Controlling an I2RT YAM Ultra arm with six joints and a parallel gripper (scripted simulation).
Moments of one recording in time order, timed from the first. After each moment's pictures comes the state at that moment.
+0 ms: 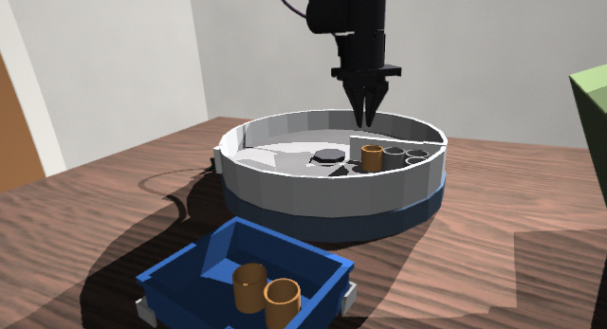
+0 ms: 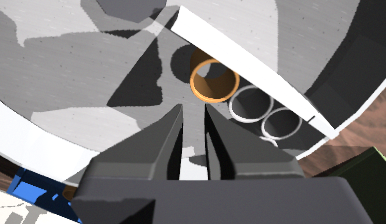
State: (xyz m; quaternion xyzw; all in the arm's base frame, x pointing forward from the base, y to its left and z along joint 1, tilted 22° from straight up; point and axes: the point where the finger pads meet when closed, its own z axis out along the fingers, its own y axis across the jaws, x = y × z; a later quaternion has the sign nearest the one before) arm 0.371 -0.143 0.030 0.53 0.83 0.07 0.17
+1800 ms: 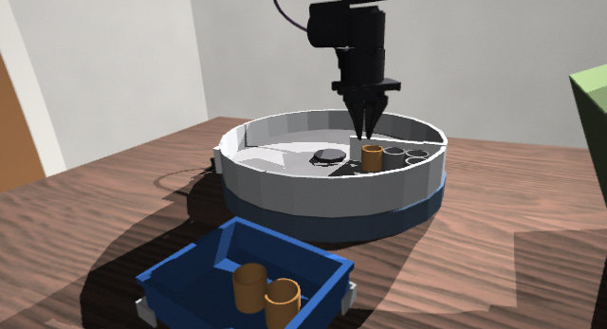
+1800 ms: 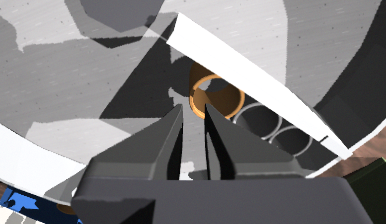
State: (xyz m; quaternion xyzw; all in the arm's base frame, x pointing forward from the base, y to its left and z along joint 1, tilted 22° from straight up) arm 0.380 -0.146 0.009 0.53 0.83 0.07 0.17
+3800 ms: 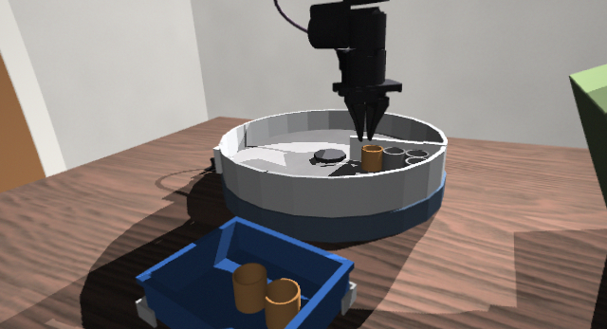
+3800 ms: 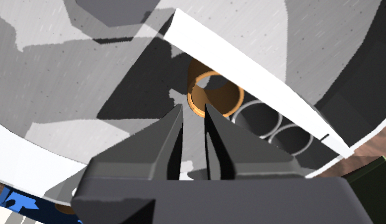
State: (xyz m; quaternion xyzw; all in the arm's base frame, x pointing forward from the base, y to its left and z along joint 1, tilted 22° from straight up) arm 0.378 -0.144 0.006 0.53 0.83 0.07 0.17
